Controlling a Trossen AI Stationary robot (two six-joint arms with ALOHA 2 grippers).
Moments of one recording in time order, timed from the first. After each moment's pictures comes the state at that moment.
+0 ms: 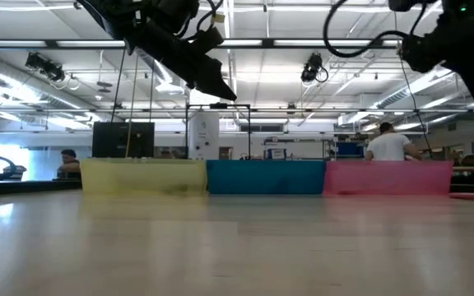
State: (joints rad) left arm 0.31 1.51 0.95 0.16 -0.24 0.32; right arm 0.13 1.13 0.94 -1.42 -0.02 1.17
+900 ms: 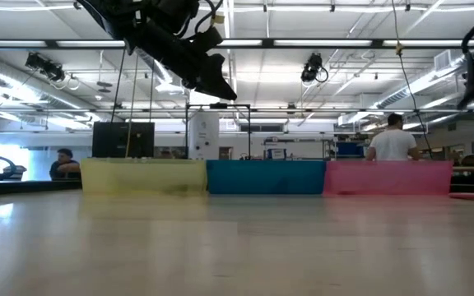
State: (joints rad) left arm 0.31 1.51 0.95 0.16 -0.24 0.20; right arm 0.68 1.42 0.79 -1.21 -0.01 1.48
